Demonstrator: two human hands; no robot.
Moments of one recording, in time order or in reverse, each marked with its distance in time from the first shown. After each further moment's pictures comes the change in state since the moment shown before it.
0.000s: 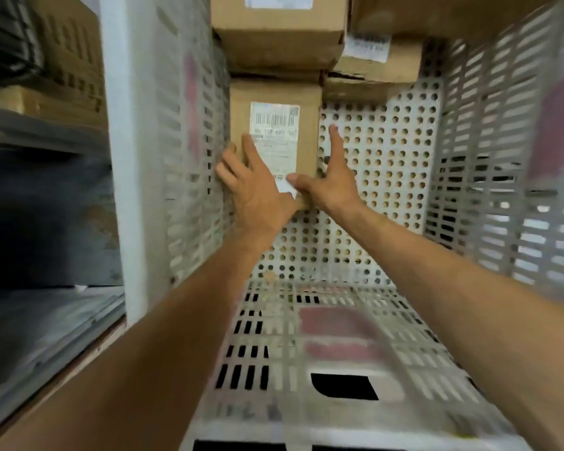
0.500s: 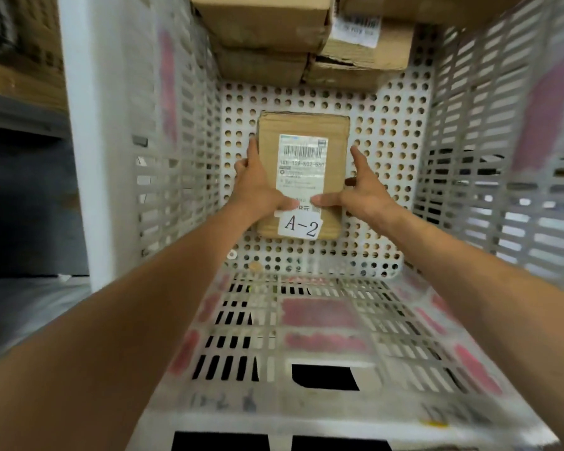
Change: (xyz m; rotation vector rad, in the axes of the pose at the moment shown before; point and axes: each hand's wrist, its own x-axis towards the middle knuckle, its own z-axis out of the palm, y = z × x) left_hand 0.013 -0.003 0.017 -0.405 -0.533 -0.199; right_hand -0.001 0.045 -0.059 -0.034 -0.141 0.210
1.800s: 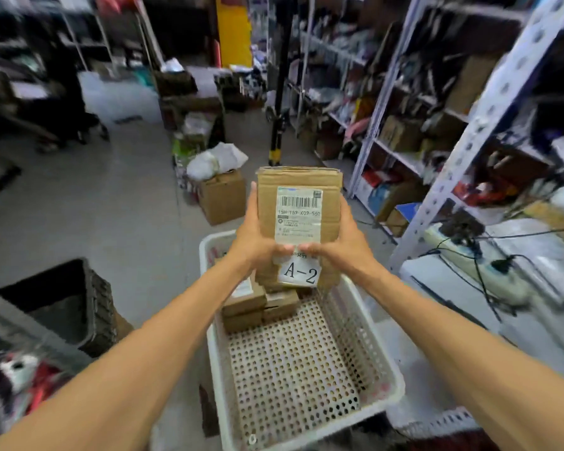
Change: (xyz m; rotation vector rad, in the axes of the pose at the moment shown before) left_hand -0.403 0.251 -0.179 -0.102 -0.054 1.011; right_hand -0.452 -0.213 -0.082 0.190 0.693 -0.909
